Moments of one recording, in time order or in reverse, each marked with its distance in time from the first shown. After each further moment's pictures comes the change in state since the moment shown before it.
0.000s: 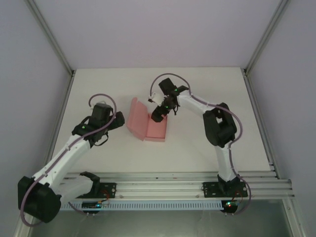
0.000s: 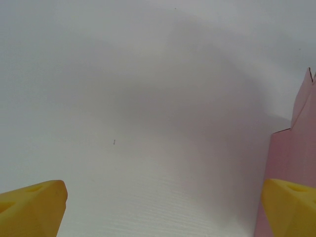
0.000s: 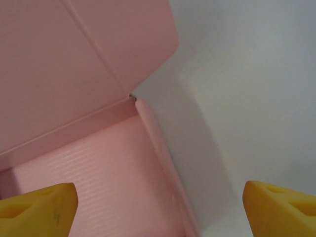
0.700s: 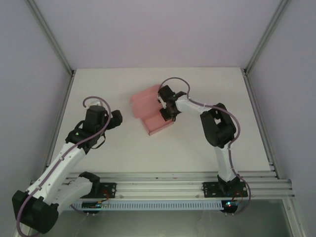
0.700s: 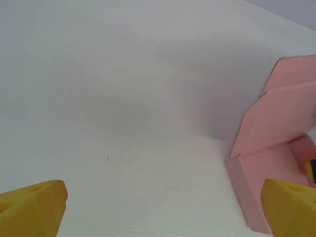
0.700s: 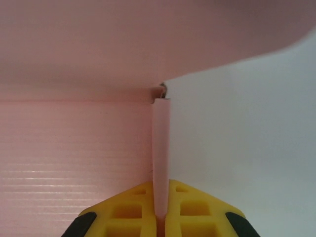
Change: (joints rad) left arm 0.006 -0.106 -0.011 0.031 0.000 0.027; right arm 0.035 -0.054 -0.169 0.032 0.433 0.579
